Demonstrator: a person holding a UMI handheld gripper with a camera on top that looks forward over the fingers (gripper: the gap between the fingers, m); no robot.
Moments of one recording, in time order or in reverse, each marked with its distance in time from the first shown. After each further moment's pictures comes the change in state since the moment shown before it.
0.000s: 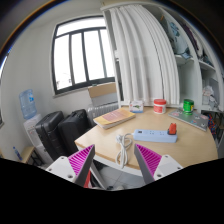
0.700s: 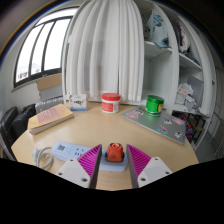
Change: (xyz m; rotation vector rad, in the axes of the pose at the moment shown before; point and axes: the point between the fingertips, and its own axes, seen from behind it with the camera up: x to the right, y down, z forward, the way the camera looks) arm 0.250 -0.012 0.109 -0.075 0.426 -0.021
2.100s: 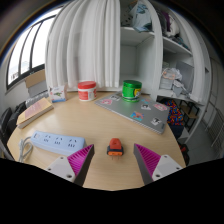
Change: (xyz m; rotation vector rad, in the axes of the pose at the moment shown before) arm 0.100 0.038 -0.012 -0.134 0.061 0.058
